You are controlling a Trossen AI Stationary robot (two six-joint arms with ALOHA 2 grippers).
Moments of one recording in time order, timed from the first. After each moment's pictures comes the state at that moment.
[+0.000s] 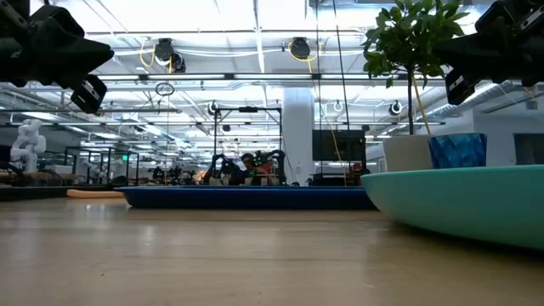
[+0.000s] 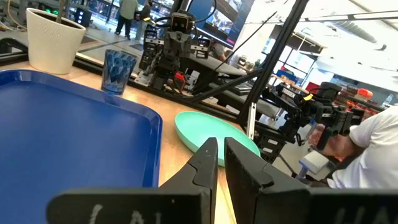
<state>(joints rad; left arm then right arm) -0.07 0.01 0.04 0.01 0.10 -0.40 0.13 0.01 0.01 0.13 0.08 0.25</state>
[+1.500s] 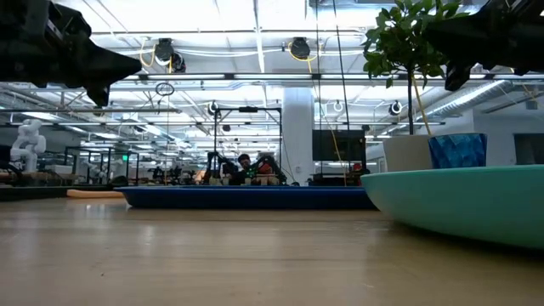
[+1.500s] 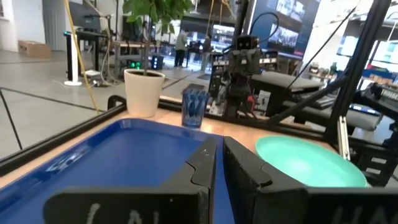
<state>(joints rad) 0.02 0.15 0.04 0.17 -0.11 -0.14 0.13 0.09 0.02 0.36 0.20 0.19</state>
